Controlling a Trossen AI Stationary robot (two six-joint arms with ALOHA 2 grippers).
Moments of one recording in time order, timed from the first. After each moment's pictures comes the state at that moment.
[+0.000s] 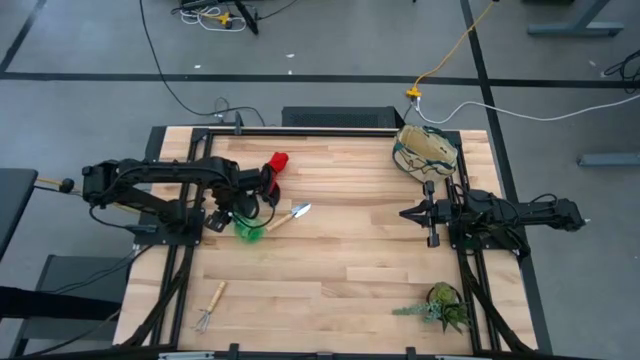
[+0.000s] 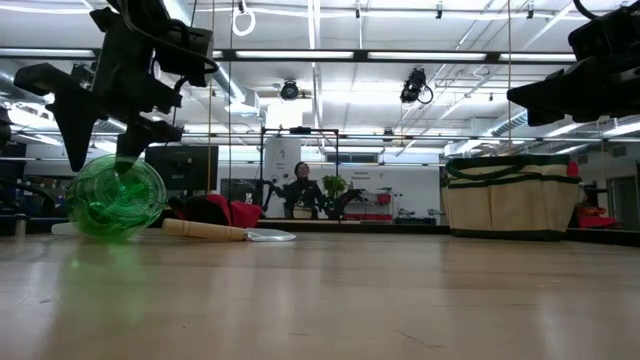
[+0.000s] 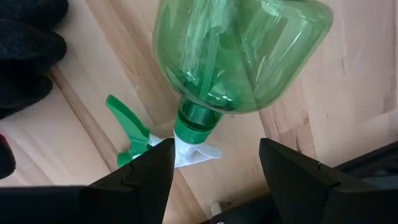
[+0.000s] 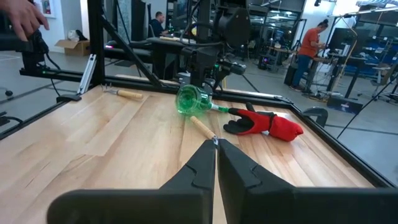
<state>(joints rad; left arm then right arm) 0.25 1.28 0.84 -1.15 0.07 0.65 0.05 0.06 0.02 0.01 0.02 -0.14</state>
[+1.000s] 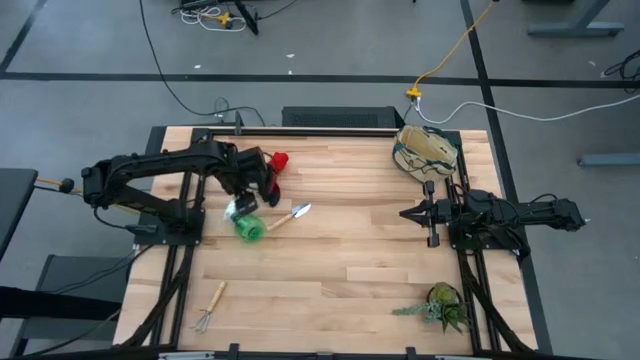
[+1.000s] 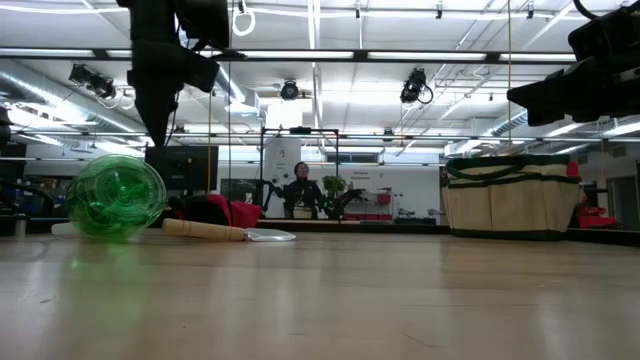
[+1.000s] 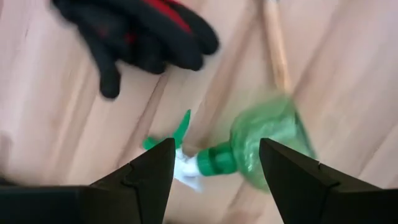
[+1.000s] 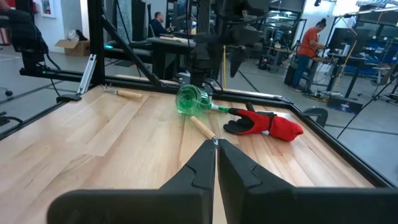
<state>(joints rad) 0.31 1.28 1.05 -1.16 0.00 -0.21 0.05 0.06 0.02 0.01 0.02 -0.14</state>
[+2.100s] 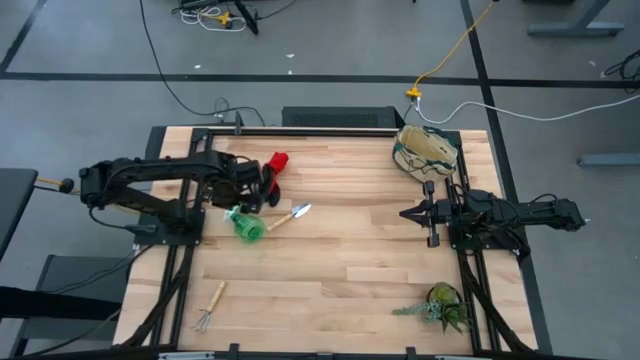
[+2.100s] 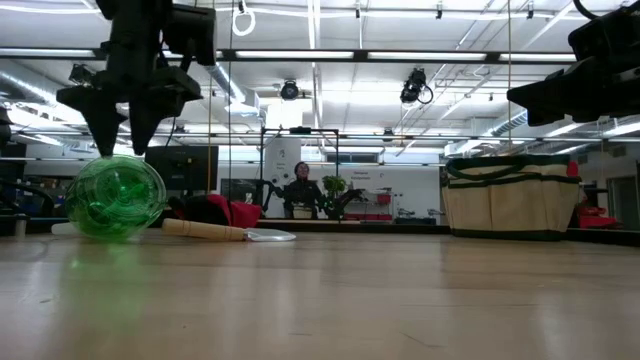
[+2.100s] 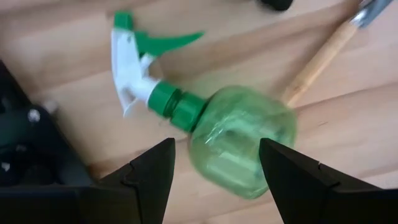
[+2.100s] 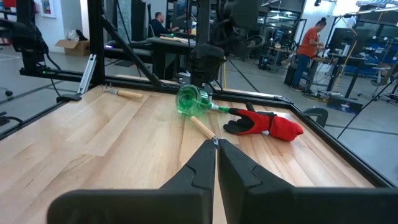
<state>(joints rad) 0.26 1.25 0.92 -1.16 0.11 -1.05 0.05 0.06 0.02 0.01 0.02 -0.14</state>
